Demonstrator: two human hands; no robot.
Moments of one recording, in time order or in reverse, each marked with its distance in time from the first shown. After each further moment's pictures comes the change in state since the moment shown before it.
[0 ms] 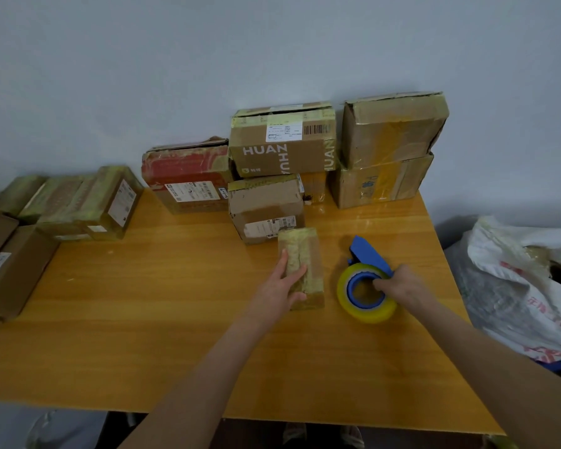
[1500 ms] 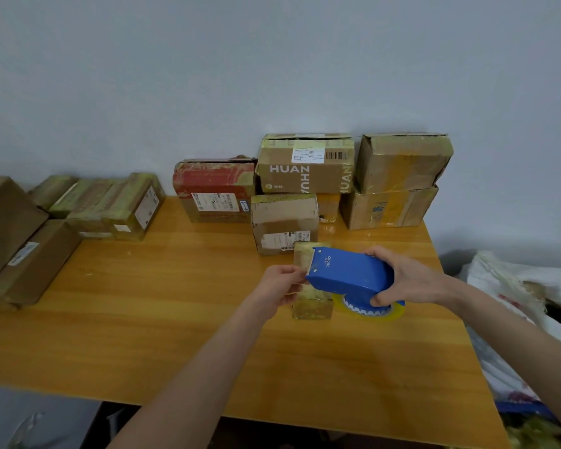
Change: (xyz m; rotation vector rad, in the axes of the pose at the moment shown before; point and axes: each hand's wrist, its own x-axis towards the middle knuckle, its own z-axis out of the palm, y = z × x) left_hand -0.025 0.028 -0.065 -1.195 0.037 -0.511; right_hand -0.096 -0.068 -0.060 -0.113 -0.391 -0.725
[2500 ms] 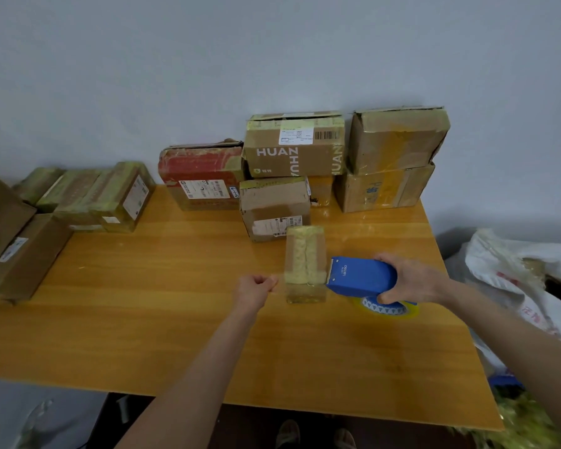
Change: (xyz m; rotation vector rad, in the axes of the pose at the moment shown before) left_hand 0.023 -0.054 -0.016 0.277 0.358 0.028; right_hand 0.008 0.076 0.007 -0.305 0.026 0.202
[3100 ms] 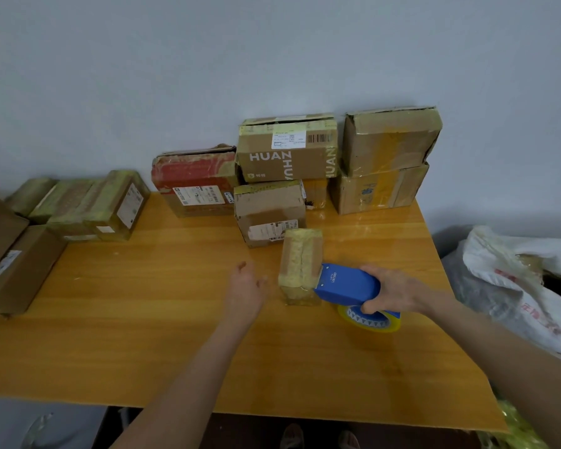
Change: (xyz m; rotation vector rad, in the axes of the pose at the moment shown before) left_hand 0.008 0.005 -0.006 0.600 0.128 0.345; right_hand 0.014 -0.006 0.024 0.101 -0.057 0.017
